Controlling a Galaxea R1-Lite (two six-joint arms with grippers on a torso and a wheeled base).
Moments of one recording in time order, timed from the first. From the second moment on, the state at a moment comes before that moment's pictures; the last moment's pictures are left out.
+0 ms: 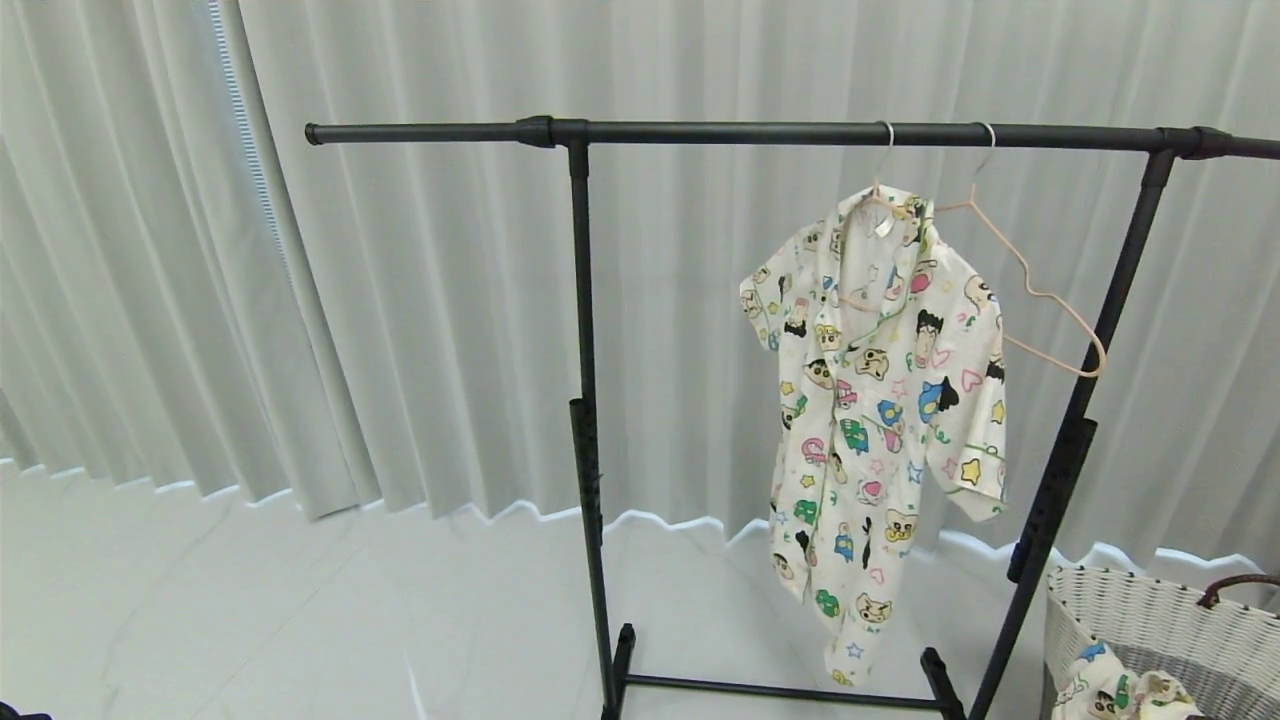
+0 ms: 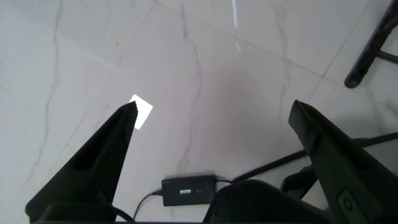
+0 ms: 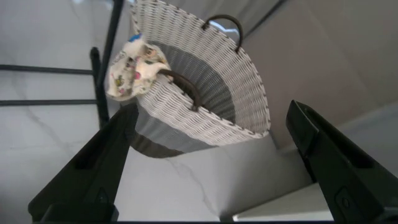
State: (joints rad) left arm 0.09 0.95 -0.03 0.03 0.40 -0.03; right arm -0.20 0.51 0.00 -0.11 -0.30 -0.41
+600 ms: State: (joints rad) left arm 0.08 0.93 -0.03 0.03 0.40 -0.03; right arm -0.20 0.51 0.00 -0.11 -0.29 -0.38
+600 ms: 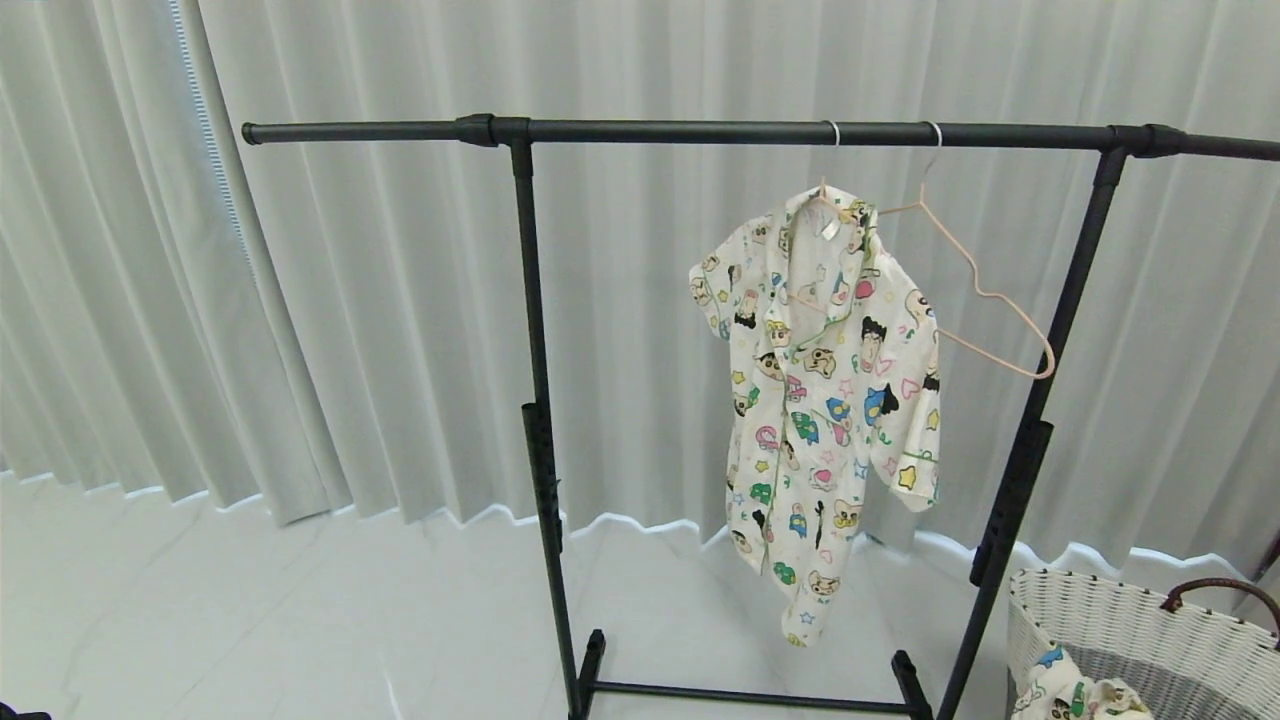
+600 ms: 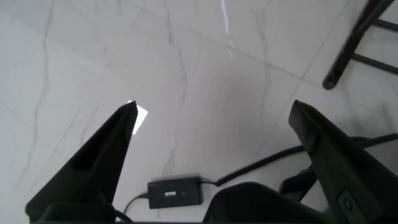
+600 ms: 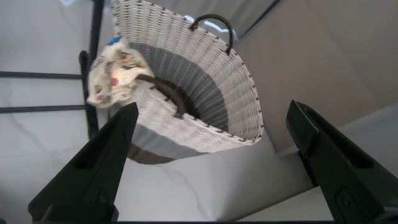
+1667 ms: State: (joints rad) left arm 0.01 0.92 -0.03 0.03 0.40 -0.03; right arm -0.04 0.56 0.00 -0.09 -0.29 -0.23
